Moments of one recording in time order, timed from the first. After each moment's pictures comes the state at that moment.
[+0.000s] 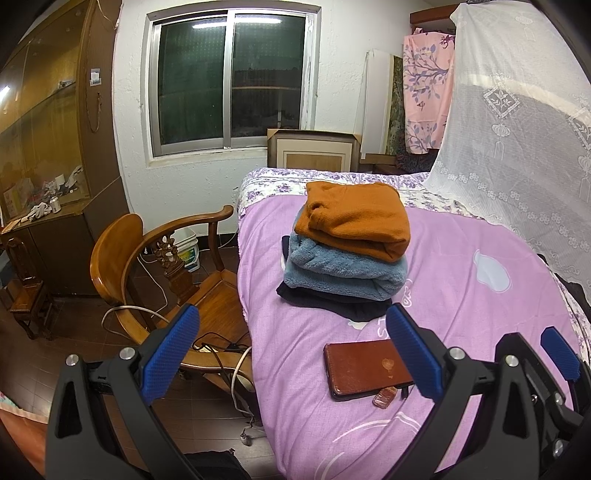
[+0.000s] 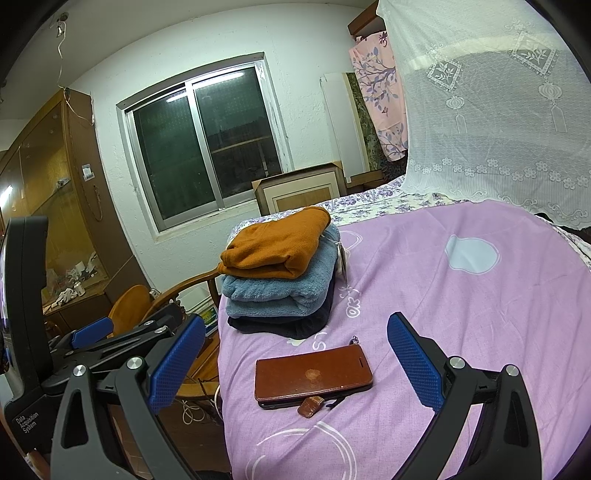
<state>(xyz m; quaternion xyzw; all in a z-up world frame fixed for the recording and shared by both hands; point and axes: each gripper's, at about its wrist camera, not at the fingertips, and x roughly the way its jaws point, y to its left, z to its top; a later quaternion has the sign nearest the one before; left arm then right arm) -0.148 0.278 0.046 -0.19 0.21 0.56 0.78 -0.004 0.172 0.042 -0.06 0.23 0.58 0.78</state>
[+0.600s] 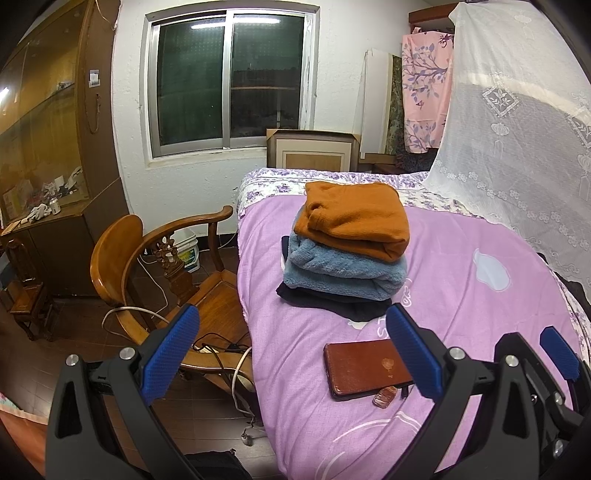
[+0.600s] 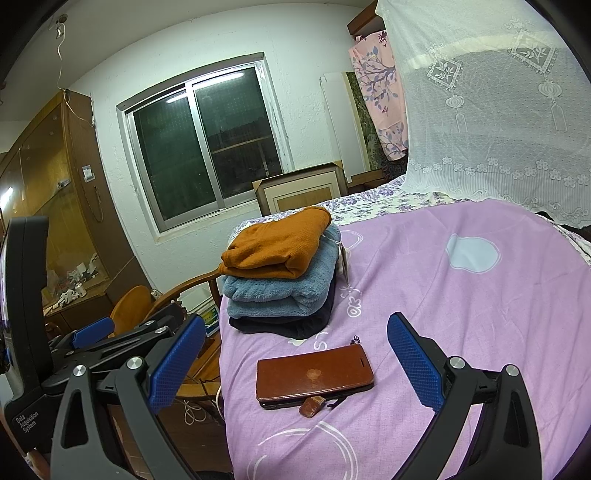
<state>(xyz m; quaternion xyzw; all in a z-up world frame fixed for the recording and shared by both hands) -0.146 0.283 0.049 -0.19 0.22 0.56 0.78 -0.004 0.172 0.043 -0.06 0.23 0.58 0.78</state>
